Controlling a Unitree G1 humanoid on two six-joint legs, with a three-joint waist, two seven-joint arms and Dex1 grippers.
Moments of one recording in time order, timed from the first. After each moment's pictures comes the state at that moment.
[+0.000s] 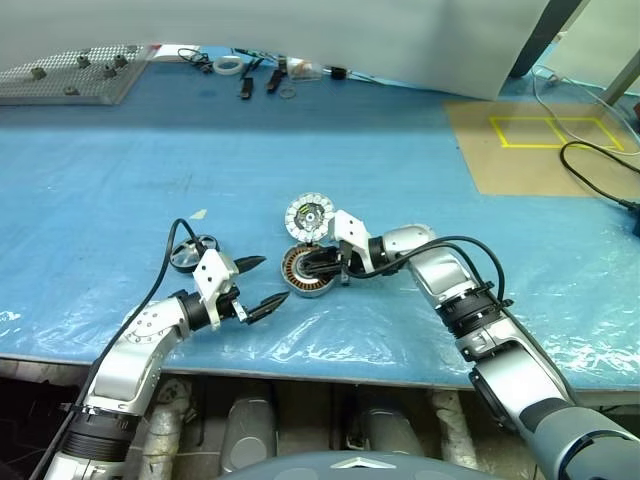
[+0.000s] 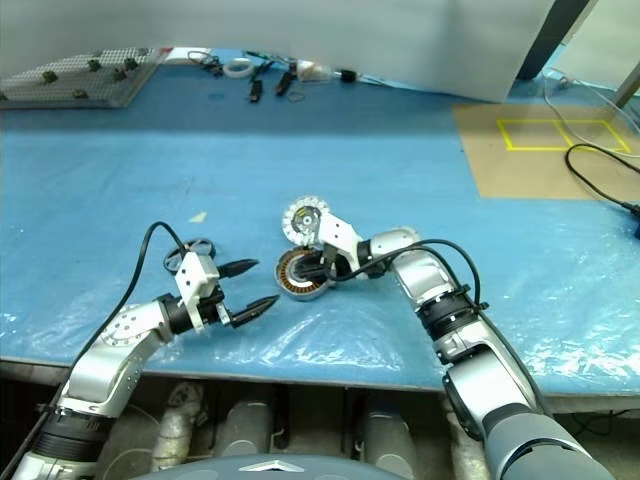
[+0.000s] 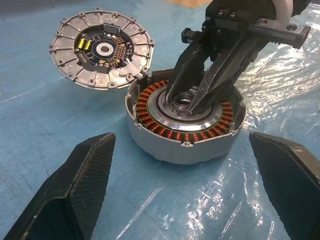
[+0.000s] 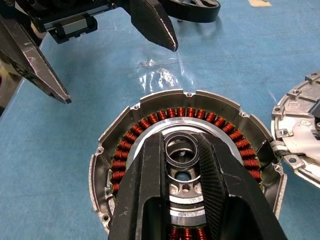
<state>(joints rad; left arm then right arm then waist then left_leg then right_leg) -0.04 0.48 -0.04 -0.15 -0.35 0.16 -0.86 -0.68 -0.34 0.37 0.37 0.07 0.23 1.16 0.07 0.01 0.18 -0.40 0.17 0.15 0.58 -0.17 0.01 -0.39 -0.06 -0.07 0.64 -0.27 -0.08</state>
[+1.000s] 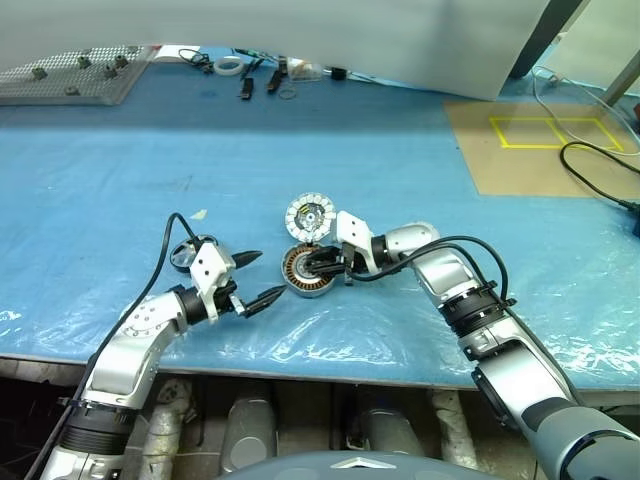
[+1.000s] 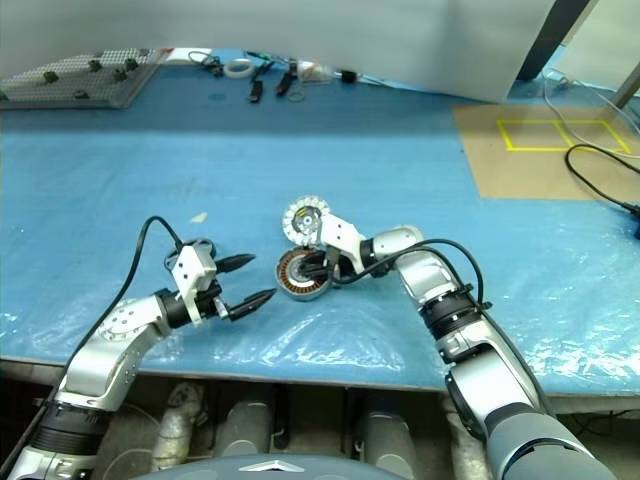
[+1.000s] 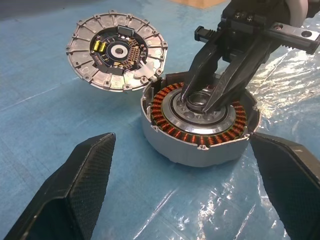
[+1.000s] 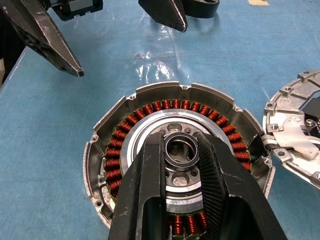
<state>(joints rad) -0.07 0.49 -0.03 -0.16 -0.36 0.20 -0.84 -0.69 -0.35 0.37 0.38 0.04 0.18 1.16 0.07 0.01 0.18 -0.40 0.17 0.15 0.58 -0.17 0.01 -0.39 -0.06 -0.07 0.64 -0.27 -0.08</state>
